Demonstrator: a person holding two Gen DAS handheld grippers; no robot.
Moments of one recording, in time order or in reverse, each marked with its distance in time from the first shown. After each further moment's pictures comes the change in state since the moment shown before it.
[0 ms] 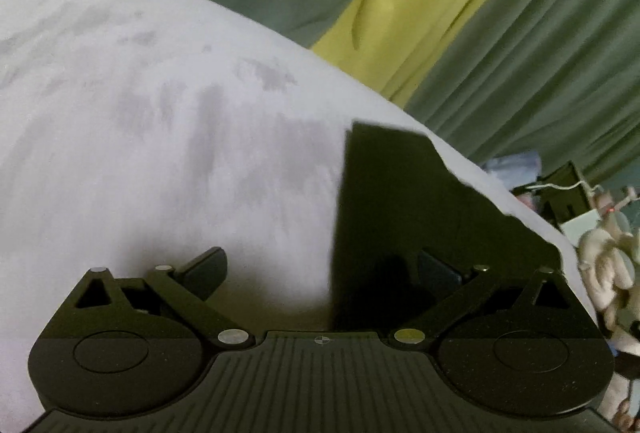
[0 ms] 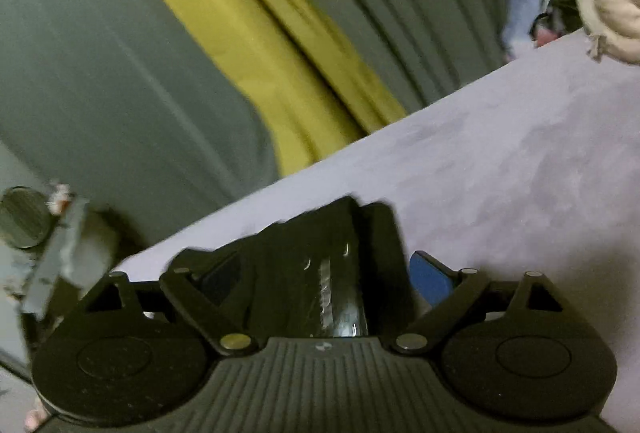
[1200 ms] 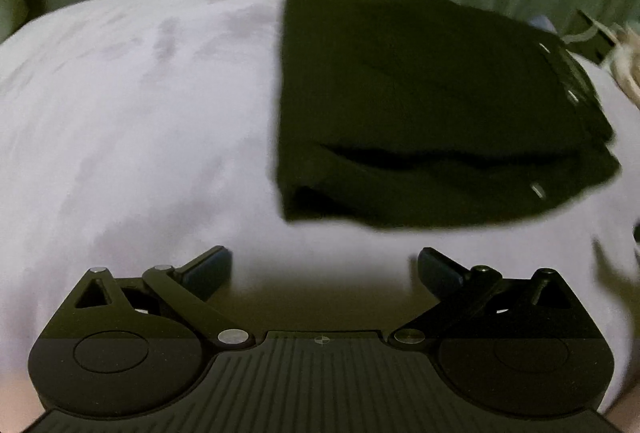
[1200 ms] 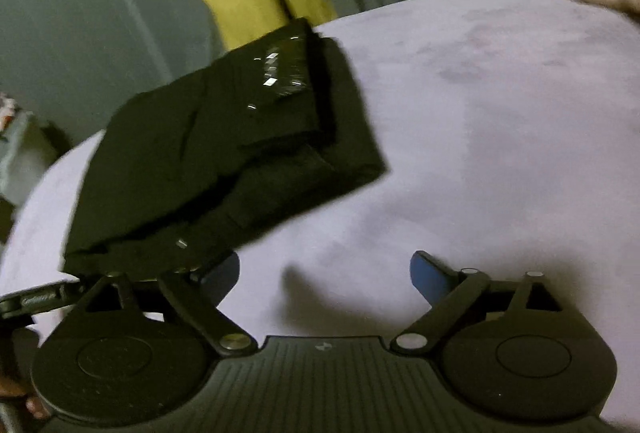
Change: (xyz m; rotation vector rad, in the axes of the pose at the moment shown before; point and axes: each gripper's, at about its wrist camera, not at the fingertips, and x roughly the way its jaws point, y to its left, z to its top) left arm -0.006 -0.057 -0.129 0.409 0.100 0.219; right arm -0.034 0.000 -0.140 -0.122 0.073 -0.310
